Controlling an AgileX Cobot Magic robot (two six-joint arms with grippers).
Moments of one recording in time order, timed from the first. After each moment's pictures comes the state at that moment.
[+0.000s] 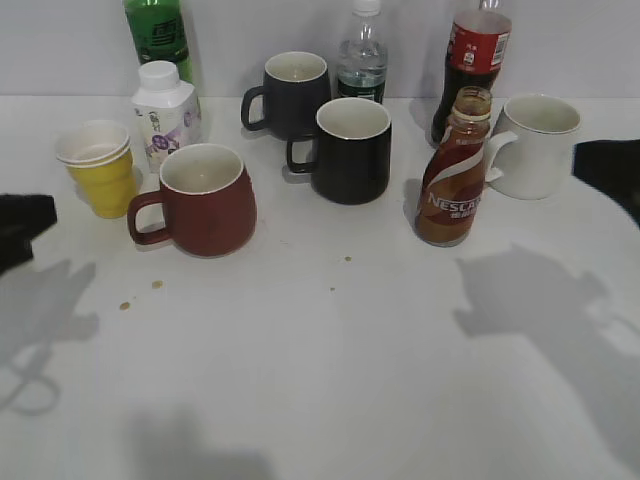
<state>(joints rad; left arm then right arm) -0.42 0.98 -0.34 -0.40 -0.15 0.14 0.36 0.88 -0.52 0.27 0.13 -0.21</state>
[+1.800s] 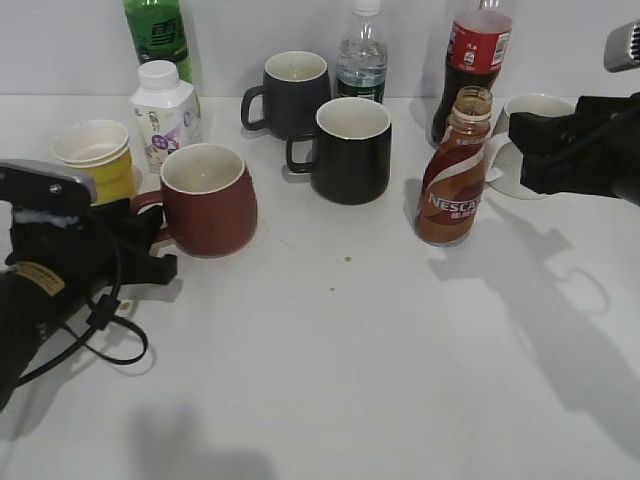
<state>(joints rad) -0.51 1.88 -0.41 -0.25 -1.15 0.07 0.42 1.29 -0.48 0.30 -0.51 -0.29</state>
